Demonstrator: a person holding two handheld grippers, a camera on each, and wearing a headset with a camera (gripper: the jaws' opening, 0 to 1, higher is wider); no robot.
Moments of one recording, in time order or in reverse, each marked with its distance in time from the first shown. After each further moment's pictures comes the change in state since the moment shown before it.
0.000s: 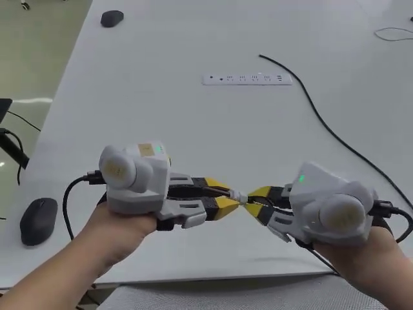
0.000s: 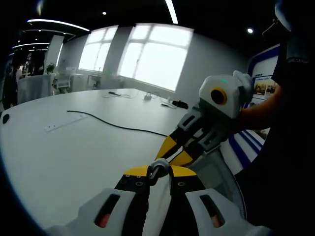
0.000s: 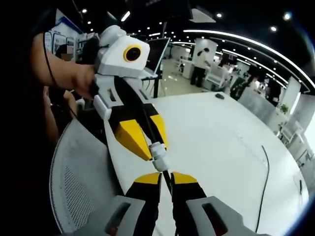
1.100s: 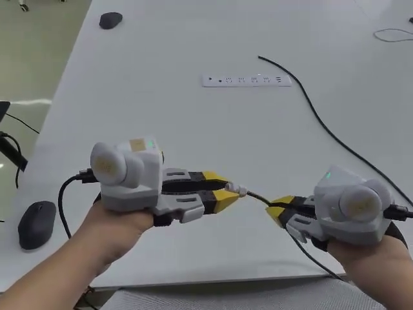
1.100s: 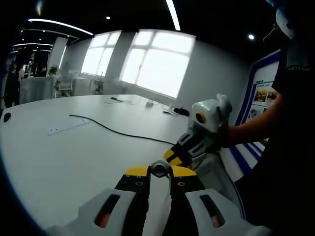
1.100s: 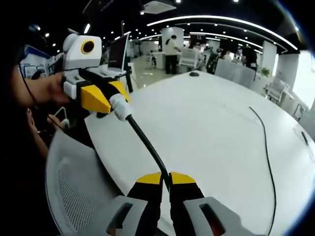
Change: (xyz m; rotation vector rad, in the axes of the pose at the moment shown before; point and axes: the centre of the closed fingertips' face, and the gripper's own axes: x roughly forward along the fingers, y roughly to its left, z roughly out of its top) left arm -0.004 0.009 0.016 -0.025 -0.060 0.005; right arm -0.008 -0.035 -0.061 0.315 0.059 -0.104
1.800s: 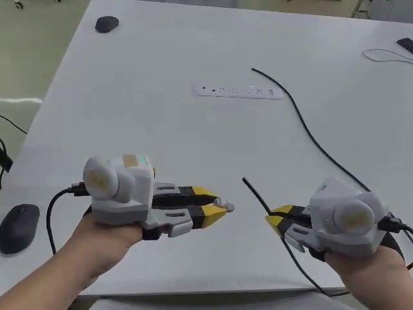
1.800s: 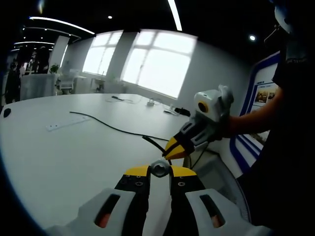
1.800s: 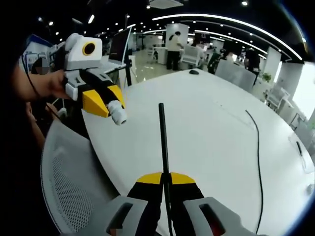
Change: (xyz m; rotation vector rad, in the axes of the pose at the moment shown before) left arm 0.006 0.006 -0.016 -0.014 -0.009 0.011; right arm -0.013 -0.016 0.006 -0.092 0.042 -0.033
